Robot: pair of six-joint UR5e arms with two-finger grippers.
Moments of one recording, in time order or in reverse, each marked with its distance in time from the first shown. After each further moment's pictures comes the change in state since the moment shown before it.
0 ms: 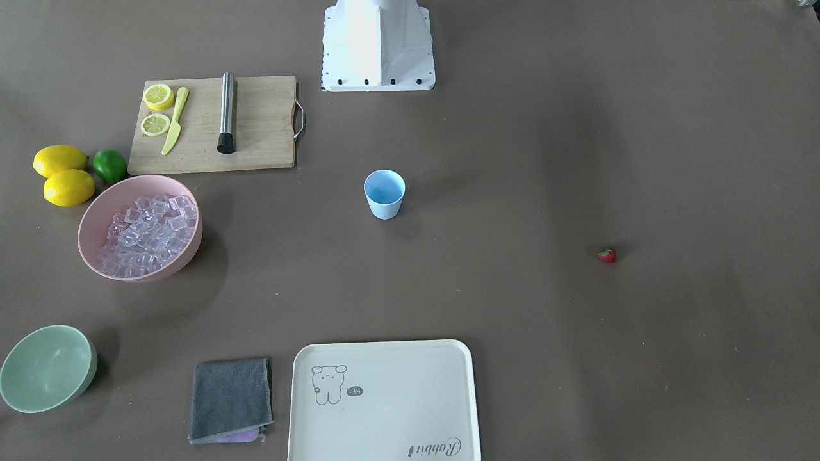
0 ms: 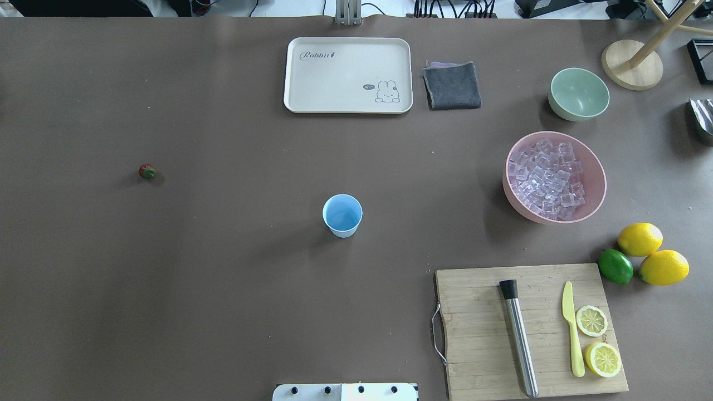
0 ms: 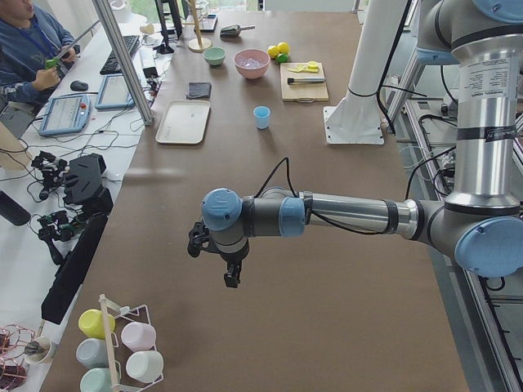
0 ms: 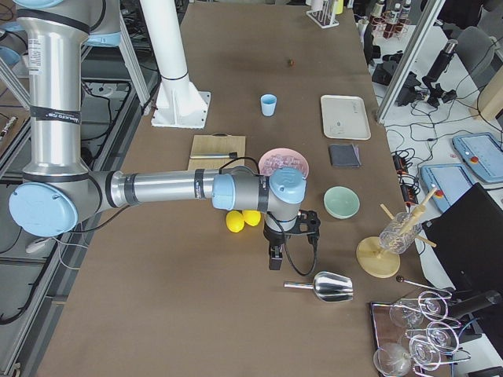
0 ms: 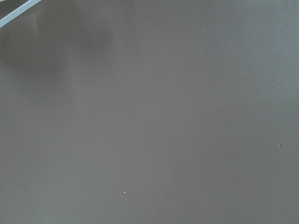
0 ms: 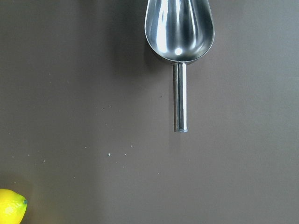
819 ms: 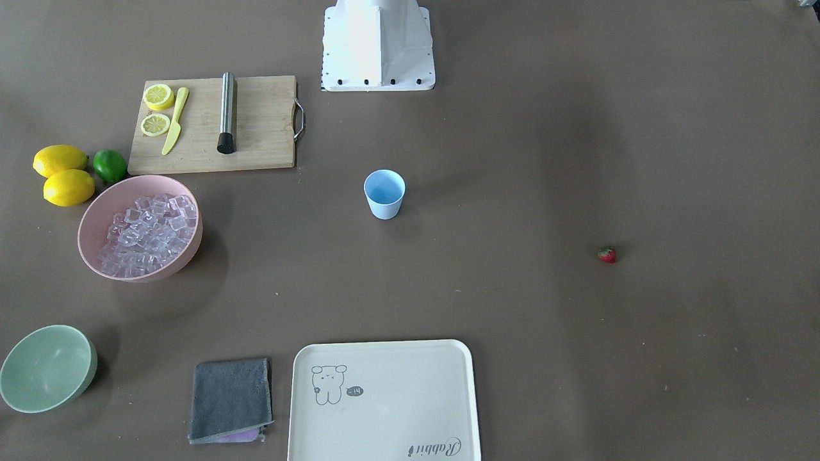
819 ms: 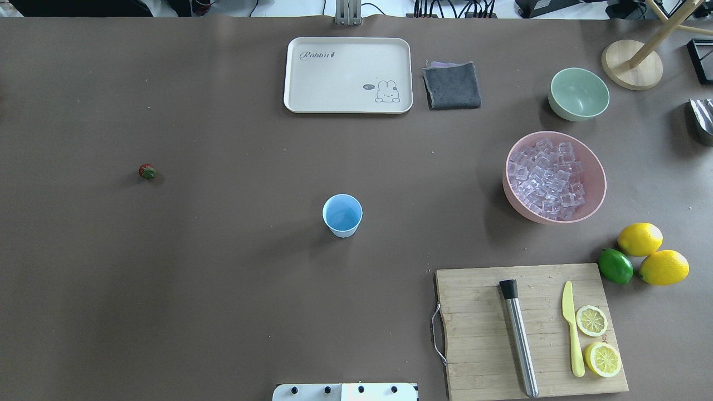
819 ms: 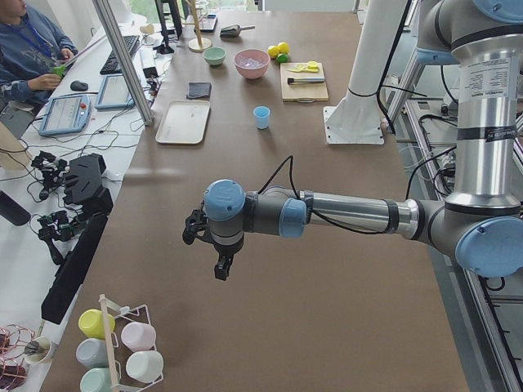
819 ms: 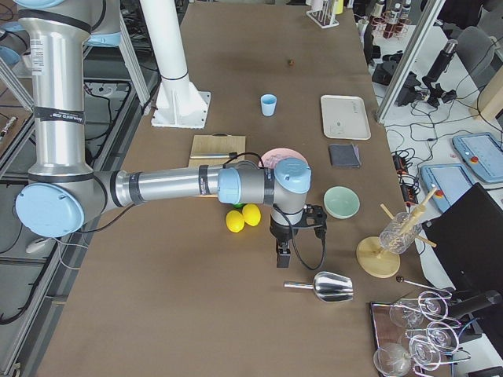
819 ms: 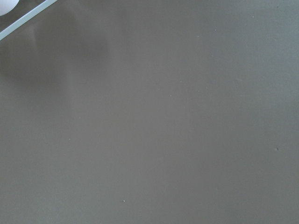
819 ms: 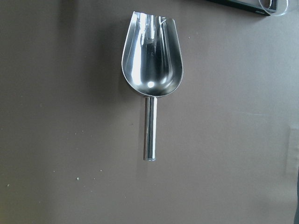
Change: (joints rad) left arm 0.000 0.002 -0.009 -0.162 0.001 -0.008; right arm -0.028 0.053 0.025 -0.002 -0.176 0.002
